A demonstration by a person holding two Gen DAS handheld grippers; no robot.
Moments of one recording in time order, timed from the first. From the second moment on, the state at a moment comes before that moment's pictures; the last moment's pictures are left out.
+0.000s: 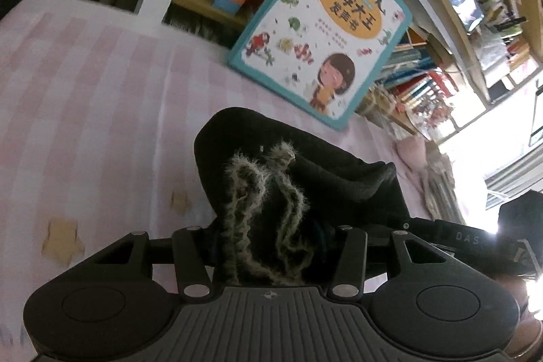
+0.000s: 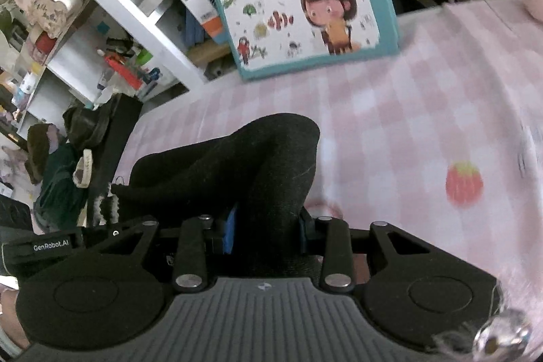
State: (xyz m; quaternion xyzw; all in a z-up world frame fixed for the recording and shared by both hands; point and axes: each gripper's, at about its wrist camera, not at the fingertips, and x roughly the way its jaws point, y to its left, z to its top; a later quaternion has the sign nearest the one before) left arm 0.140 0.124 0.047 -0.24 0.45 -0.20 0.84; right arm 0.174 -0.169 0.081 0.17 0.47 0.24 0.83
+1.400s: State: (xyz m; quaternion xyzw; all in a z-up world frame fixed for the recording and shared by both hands) left arm 0.182 0.116 0.052 -0.14 0.35 -0.05 0.93; right arm 0.251 -0.143 0.073 0.08 0.36 0.21 0.91
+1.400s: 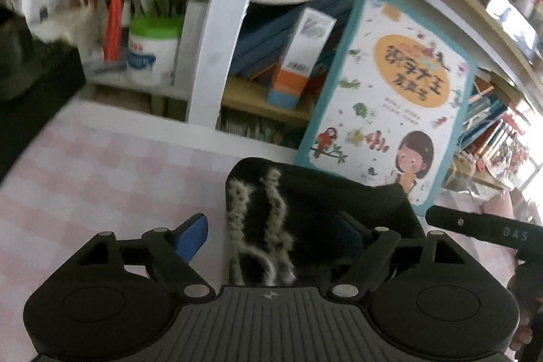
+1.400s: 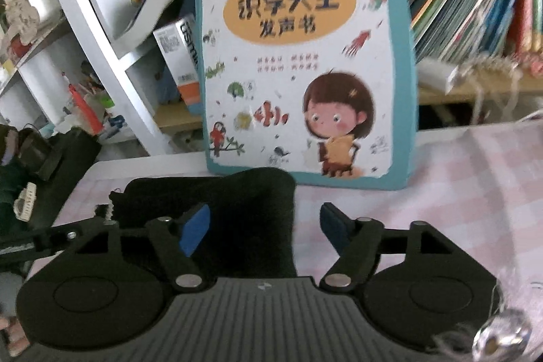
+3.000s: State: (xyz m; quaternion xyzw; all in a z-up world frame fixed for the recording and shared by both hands) left arm 0.053 0.059 0.046 -0.06 0.33 0.00 0.94; right arm 0.106 -0.149 0.057 0.00 0.35 0.17 0.92
